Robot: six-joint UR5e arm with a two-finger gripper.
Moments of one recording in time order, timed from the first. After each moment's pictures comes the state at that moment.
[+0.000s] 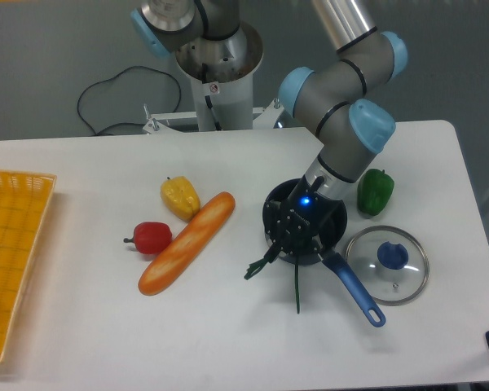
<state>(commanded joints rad) 2.71 -1.94 -1.79 -0.94 0.87 1.42</state>
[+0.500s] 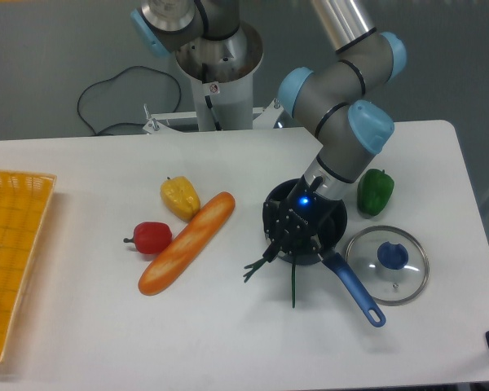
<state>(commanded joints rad) 2.71 -1.94 -1.80 -0.94 0.87 1.43</state>
